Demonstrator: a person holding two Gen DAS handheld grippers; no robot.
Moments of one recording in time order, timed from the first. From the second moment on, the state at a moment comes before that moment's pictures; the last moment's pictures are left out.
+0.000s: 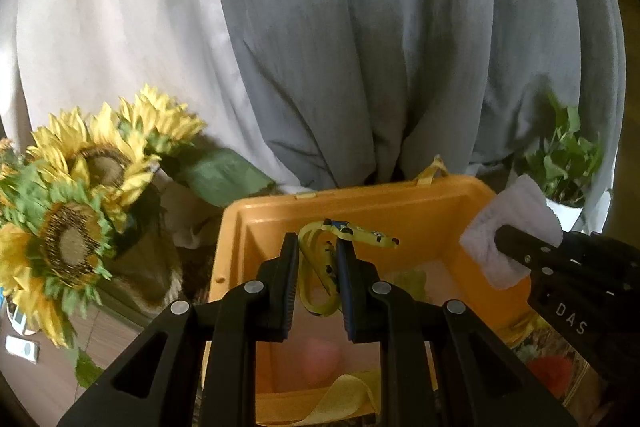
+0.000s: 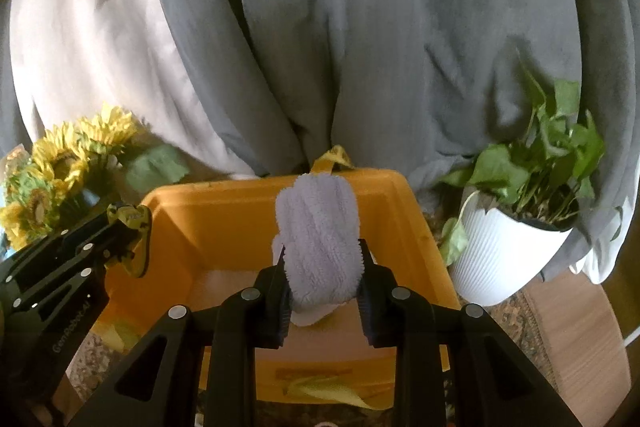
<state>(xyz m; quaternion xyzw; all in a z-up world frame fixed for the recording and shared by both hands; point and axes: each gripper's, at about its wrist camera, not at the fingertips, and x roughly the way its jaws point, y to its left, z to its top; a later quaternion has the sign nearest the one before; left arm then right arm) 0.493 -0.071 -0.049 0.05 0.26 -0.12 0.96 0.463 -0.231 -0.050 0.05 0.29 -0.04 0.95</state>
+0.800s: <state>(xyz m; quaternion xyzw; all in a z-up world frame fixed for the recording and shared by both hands) 0.516 -0.081 -0.076 0.09 0.37 -0.12 0.92 0.469 -0.238 -0.059 0.06 0.32 -0.05 0.95</state>
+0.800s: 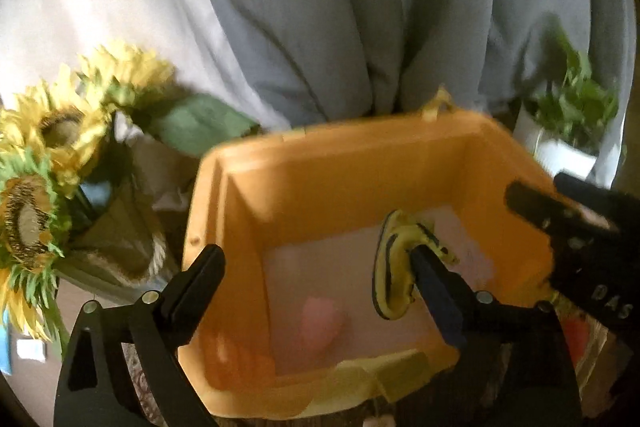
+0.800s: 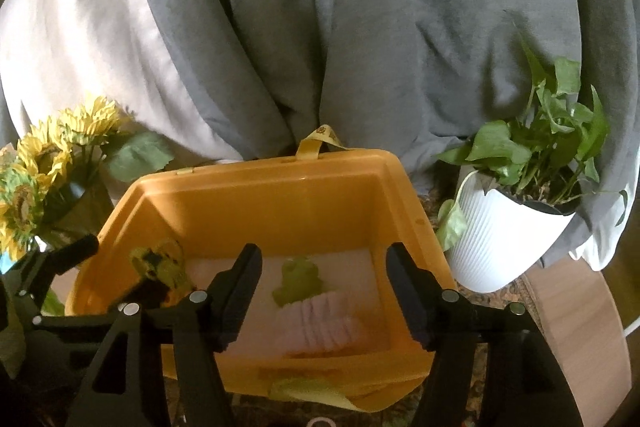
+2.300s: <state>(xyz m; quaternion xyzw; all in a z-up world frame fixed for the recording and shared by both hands) 0.606 -0.129 -0.075 0.27 0.64 -0.11 0.71 0.522 -0.242 -0.033 0.02 0.39 -0.11 0.91</state>
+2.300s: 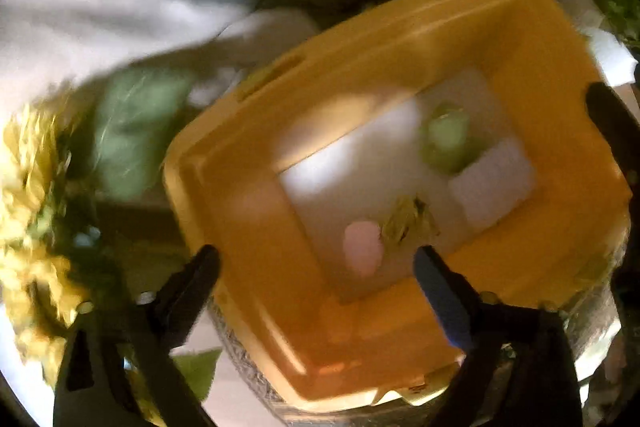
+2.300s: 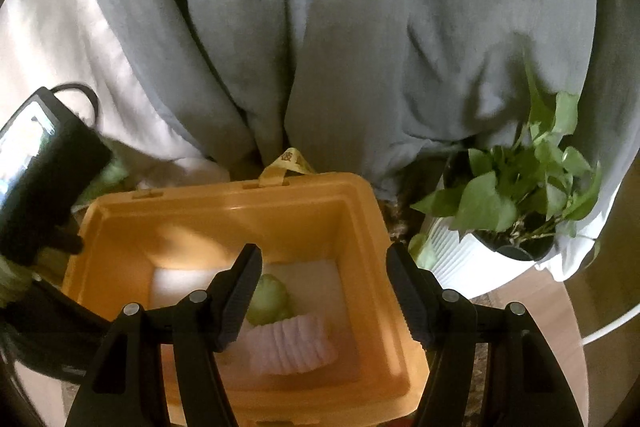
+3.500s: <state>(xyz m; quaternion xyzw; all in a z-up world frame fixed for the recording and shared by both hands) 0.434 -0.069 0.005 0.15 0.45 -0.13 0.87 0.364 -0.212 0.008 0.06 0.33 -0.12 0.93</state>
